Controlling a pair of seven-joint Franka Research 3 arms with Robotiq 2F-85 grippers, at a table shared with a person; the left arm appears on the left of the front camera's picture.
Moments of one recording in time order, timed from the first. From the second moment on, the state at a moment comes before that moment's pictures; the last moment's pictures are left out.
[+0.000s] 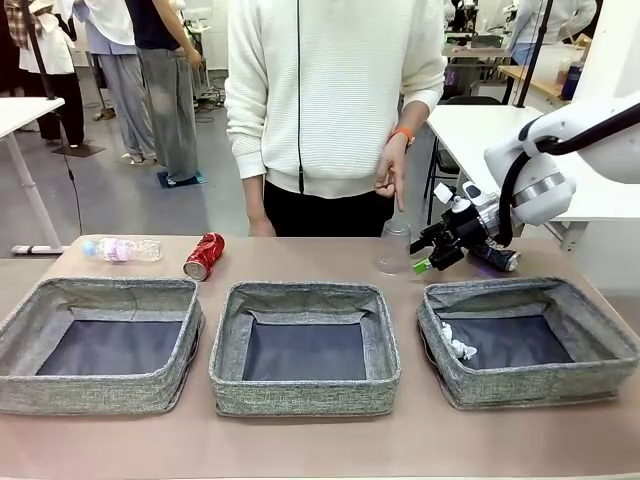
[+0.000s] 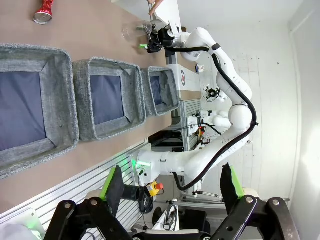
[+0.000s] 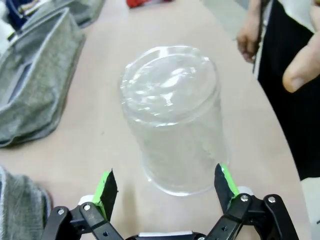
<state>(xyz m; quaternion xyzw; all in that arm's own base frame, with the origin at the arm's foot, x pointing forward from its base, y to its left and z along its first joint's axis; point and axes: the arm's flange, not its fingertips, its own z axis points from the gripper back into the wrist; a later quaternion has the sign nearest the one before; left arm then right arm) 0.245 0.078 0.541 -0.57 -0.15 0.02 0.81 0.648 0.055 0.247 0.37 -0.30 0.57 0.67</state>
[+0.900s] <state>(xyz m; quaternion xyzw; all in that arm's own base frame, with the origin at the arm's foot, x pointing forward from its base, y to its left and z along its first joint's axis) 0.245 0.078 0.541 -0.57 -0.15 0.02 0.81 0.656 0.088 0.233 0.42 -0.37 0.49 0.67</state>
